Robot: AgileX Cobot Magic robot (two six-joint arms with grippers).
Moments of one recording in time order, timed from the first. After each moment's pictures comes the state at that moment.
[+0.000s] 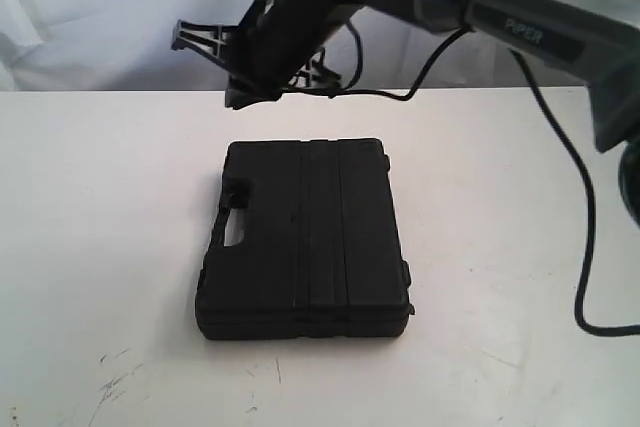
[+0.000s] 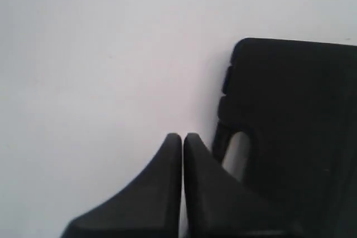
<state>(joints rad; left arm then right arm) 0.01 0.00 0.00 0.01 0.36 -0.01 0.59 2.22 -2.09 0.29 0.91 0.35</state>
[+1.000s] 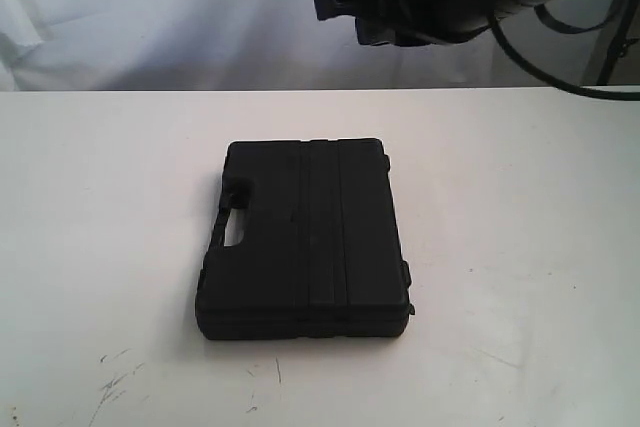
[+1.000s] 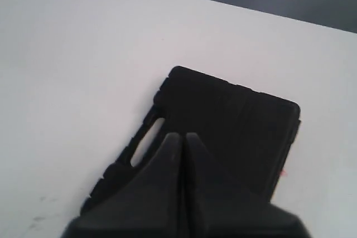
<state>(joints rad) 0.01 0.00 0.00 0.01 0.36 -0.01 0.56 1.46 -1.35 0.08 0.64 0.12</state>
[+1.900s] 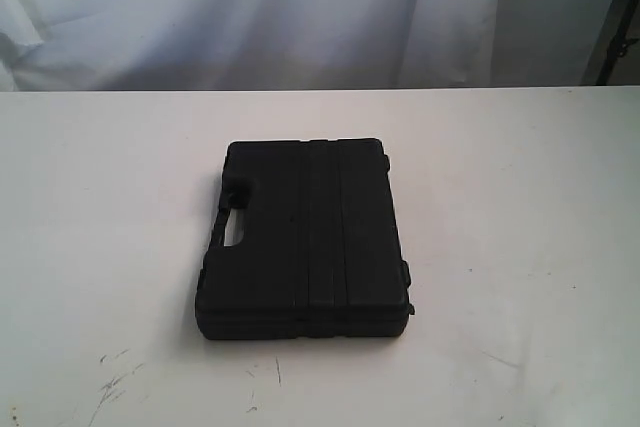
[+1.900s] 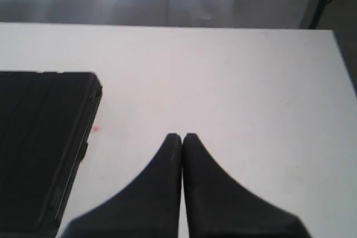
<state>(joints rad) 0.01 0.00 0.00 0.01 0.36 -0.01 0.10 0.69 -0.73 -0.09 0.62 0.12</state>
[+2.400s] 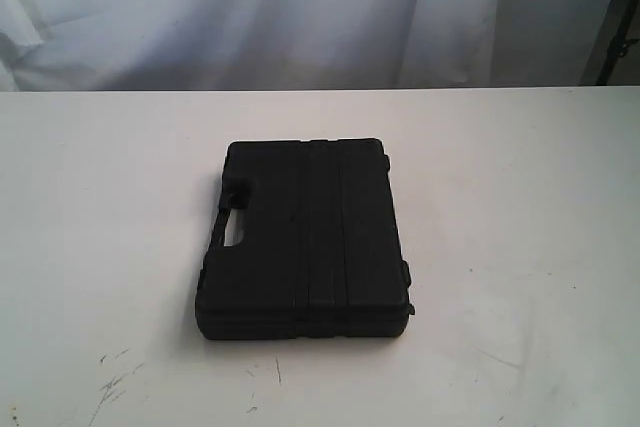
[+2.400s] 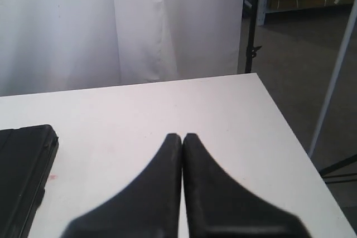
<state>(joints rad) 0.01 0.00 0.00 0.01 0.36 -0.01 -0.08 0.25 -0.50 -0.09 0.59 0.12</state>
